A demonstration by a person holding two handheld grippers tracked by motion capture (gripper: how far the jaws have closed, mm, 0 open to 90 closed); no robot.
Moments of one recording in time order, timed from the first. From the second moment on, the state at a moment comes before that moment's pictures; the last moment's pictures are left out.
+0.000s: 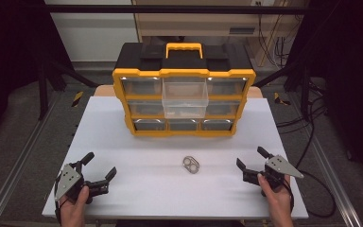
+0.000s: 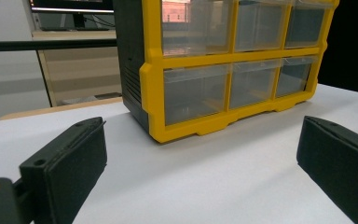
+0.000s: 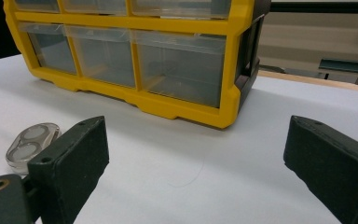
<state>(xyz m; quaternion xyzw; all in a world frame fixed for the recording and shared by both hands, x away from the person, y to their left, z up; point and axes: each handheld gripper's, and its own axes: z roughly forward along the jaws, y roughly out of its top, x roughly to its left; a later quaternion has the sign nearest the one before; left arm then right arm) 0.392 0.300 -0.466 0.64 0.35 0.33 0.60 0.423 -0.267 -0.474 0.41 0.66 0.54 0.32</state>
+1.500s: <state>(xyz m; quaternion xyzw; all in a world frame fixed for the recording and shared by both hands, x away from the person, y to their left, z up) 0.447 0.125 -0.447 0.84 0.28 0.17 0.42 0.422 -0.258 -0.476 0.39 0.67 0.54 0.32</state>
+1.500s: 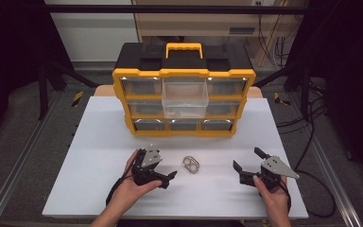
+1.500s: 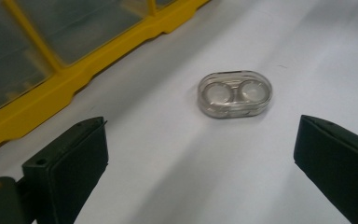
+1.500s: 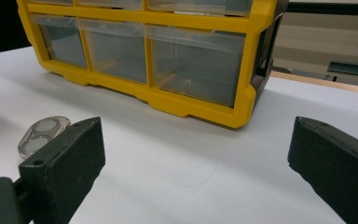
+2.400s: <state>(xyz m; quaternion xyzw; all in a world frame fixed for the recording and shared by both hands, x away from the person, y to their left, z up) 0.483 0.051 -0.461 0.89 0.26 0.12 0.36 0.421 -0.257 -0.475 0.39 0.67 0.55 0.31</state>
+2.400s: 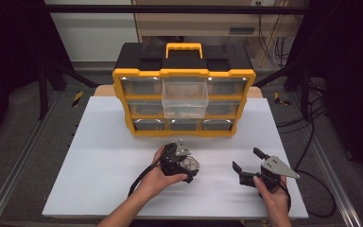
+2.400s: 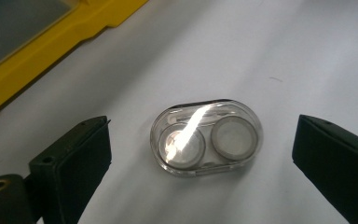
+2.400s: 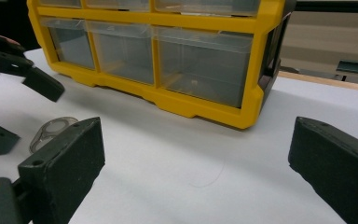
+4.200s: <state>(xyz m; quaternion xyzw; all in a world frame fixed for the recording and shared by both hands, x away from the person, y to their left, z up) 0.440 0.050 -0.340 0.87 0.21 0.16 0.42 0.420 -0.252 -0.477 0.38 0.69 0.54 0.31</state>
